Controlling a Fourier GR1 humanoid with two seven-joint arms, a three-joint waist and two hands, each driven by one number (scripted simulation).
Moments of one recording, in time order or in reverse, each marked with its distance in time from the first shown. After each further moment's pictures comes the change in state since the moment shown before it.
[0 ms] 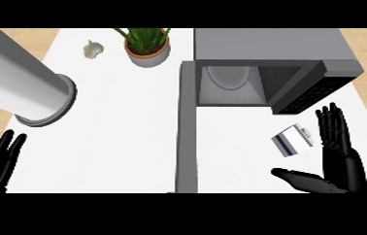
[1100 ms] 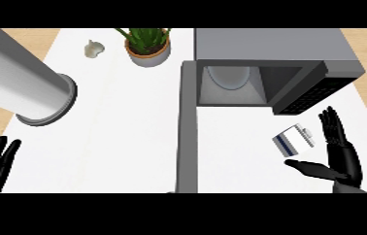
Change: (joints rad) left arm 0.021 -0.034 0.049 -0.003 0.016 -0.059 -0.004; right arm -0.248 -0.184 -0.148 0.718 0.037 0.054 -0.341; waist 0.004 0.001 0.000
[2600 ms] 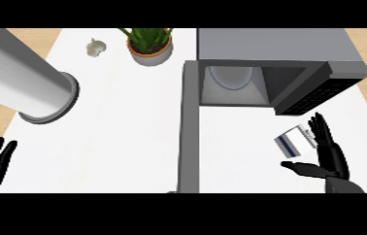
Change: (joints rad) left arm -0.019 0.001 0.069 0.073 0.013 -0.068 -0.042; right arm -0.257 -0.086 -0.039 0.653 0.031 0.031 -0.231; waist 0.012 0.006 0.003
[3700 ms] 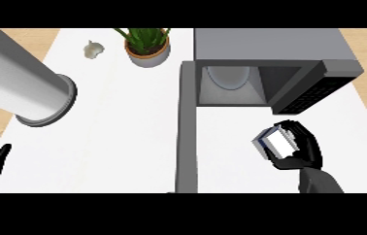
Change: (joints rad) left arm 0.013 -0.005 0.025 -0.007 0.015 -0.006 0.006; right arm 0.012 0.137 0.047 -0.177 -0.112 0.163 0.091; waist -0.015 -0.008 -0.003
